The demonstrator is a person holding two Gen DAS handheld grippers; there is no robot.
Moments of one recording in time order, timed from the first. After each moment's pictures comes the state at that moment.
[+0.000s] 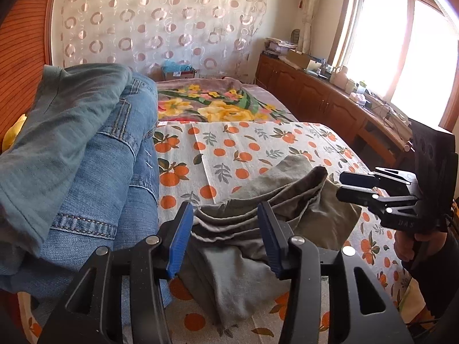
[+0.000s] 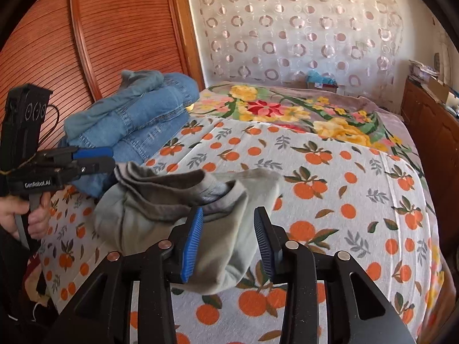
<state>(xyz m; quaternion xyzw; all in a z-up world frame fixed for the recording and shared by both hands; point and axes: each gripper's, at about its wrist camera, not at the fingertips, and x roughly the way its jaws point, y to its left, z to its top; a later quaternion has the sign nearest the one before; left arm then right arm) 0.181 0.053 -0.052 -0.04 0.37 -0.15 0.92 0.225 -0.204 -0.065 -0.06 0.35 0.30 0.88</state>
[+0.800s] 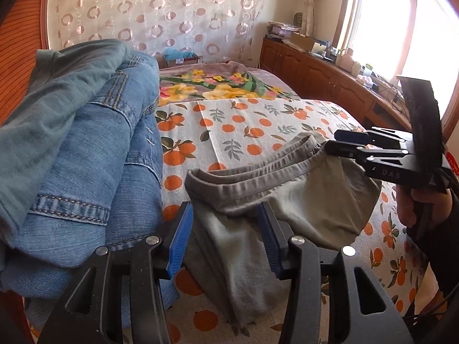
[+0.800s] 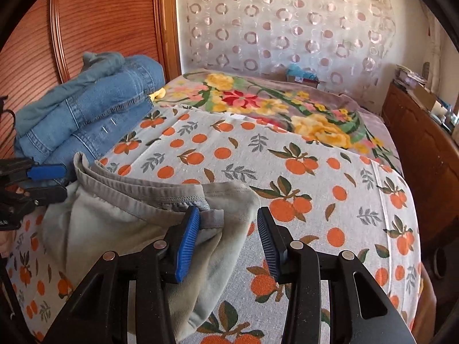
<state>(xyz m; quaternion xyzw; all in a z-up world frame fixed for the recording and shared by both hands) 0.191 0.050 -0.079 -0.01 0.40 -0.14 0.90 0.272 -0.182 -0.075 -0.09 0.36 0.24 0.90</state>
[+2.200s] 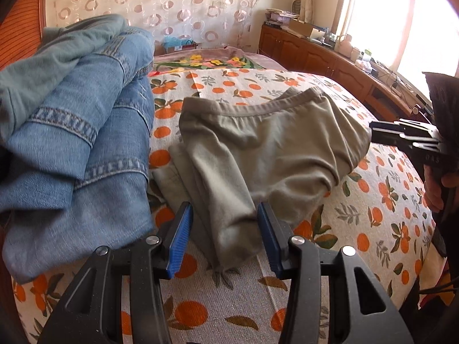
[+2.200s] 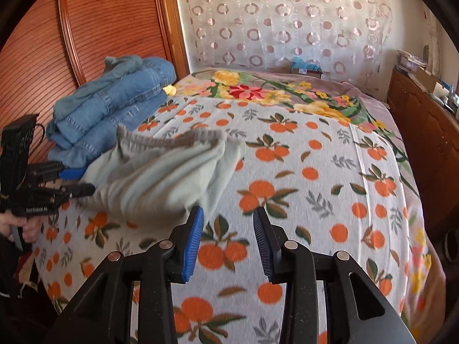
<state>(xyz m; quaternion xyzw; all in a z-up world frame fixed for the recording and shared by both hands) 0.150 0.042 -0.100 0.00 0.43 -0.13 0.89 0.205 -0.257 -0.062 -0.07 0.39 0.26 0.88</state>
